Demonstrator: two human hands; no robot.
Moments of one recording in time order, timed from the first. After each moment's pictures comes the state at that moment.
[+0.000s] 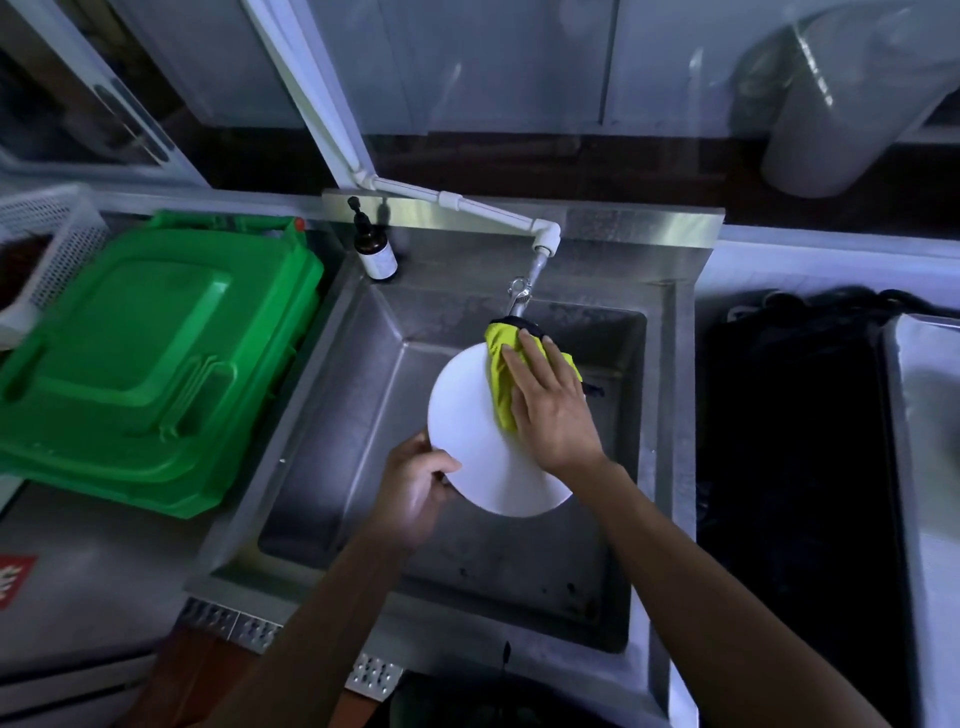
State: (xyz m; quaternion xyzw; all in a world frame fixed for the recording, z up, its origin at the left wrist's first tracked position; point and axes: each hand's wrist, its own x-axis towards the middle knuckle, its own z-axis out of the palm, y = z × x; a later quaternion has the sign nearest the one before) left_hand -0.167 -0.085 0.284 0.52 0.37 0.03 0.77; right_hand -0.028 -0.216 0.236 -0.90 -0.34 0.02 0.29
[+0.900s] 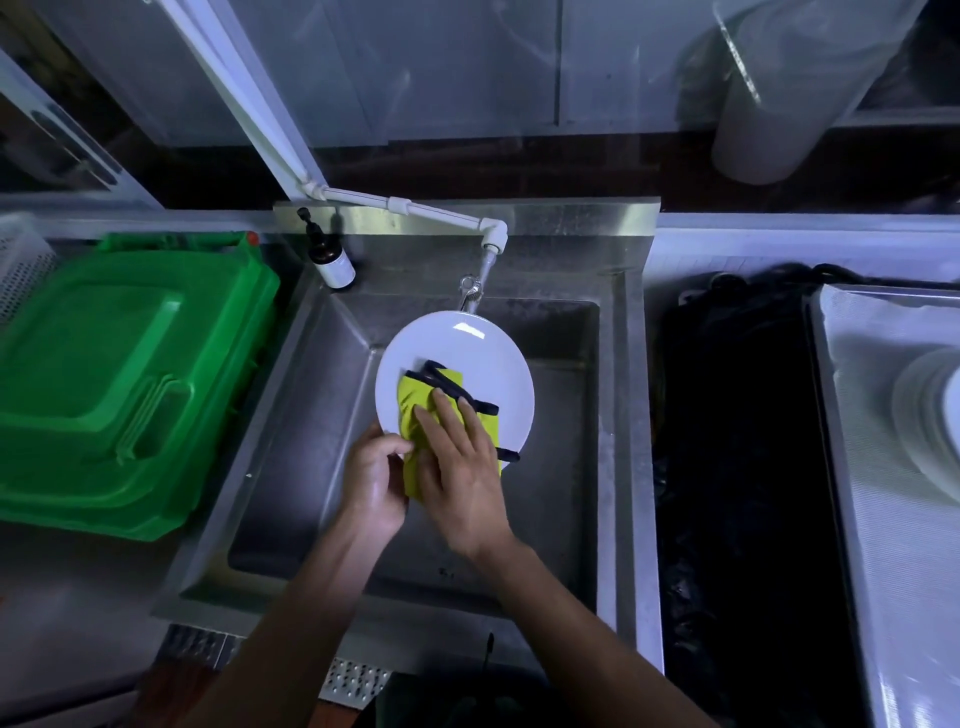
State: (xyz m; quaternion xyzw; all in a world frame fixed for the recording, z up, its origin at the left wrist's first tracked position) left_hand -0.157 -0.101 0.290 0.46 0.36 0.08 0.80; right_hand -0.134 -0.207 0.248 -0.85 -0.27 0.07 0.44
